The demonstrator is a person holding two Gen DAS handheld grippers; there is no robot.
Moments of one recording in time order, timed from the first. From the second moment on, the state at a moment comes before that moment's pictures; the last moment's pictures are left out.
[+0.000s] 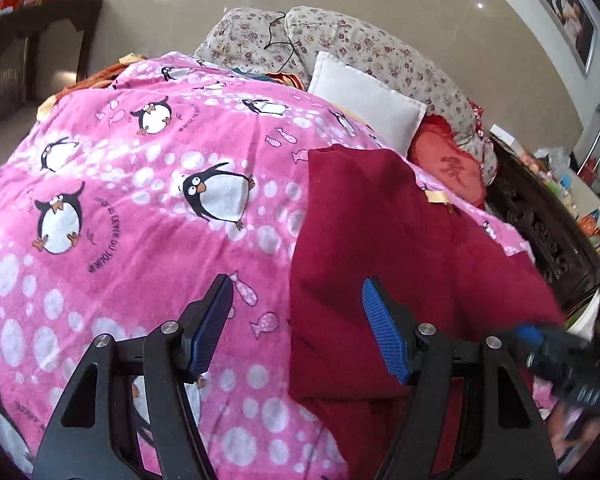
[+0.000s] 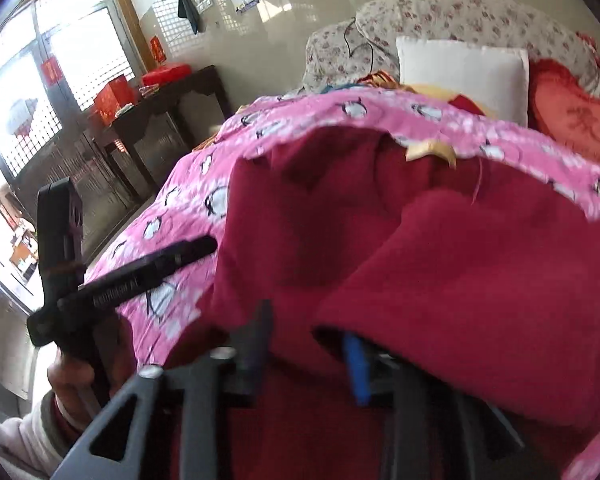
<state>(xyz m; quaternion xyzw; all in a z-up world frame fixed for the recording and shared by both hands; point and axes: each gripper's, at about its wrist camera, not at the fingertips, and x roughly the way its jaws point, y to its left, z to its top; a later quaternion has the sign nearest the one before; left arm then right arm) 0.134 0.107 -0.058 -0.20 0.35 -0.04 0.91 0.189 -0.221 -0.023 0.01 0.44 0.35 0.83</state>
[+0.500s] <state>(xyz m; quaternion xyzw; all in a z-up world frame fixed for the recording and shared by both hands) 0.131 0.096 -0.057 -0.18 0.35 -0.04 0.92 0.212 -0.321 -0.005 0.19 0.40 0.24 0.86</state>
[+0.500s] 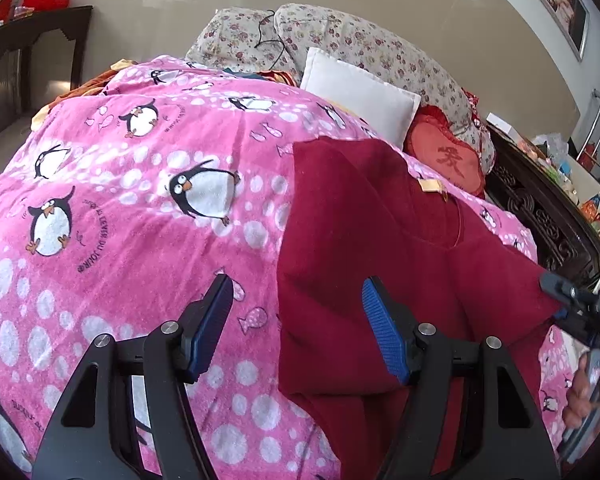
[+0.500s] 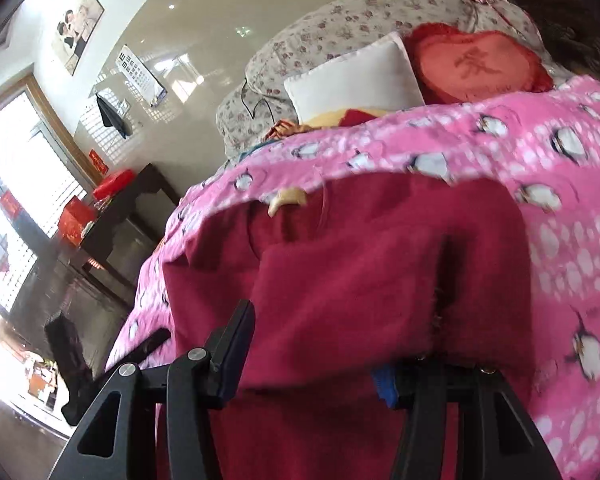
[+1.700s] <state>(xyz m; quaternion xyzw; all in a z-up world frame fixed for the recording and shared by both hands) 0.126 0.068 -0.039 -0.17 0.36 -0.15 0.91 0.162 -0.365 0.009 0.12 0.35 0.23 0.90</state>
